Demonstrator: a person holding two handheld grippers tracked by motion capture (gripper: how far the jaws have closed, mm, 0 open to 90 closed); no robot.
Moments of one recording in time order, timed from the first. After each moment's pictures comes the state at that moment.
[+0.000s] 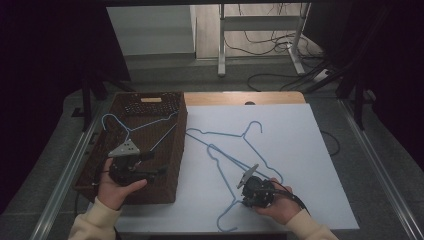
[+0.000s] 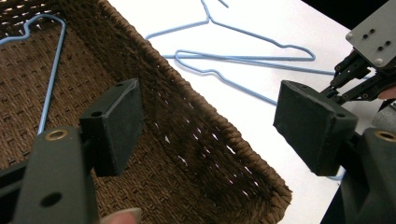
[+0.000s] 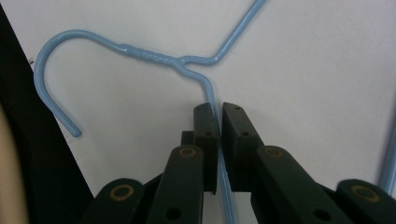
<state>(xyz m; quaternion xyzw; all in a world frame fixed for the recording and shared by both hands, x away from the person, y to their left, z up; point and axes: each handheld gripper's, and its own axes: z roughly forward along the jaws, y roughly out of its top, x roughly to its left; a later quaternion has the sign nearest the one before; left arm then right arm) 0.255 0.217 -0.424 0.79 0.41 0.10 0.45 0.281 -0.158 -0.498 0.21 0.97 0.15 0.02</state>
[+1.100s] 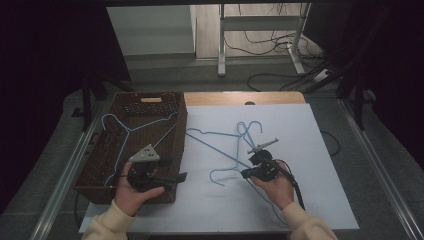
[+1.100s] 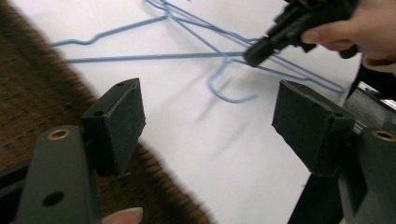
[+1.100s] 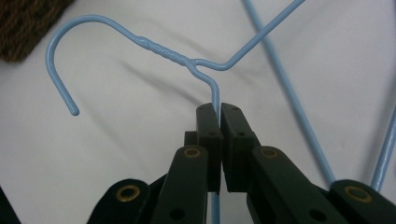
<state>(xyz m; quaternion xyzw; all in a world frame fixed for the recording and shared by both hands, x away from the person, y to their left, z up) 0.248 0.165 -0.425 0.81 0.38 0.06 0.45 0.337 -0.173 -0.480 0.41 0.87 0.28 0.01</state>
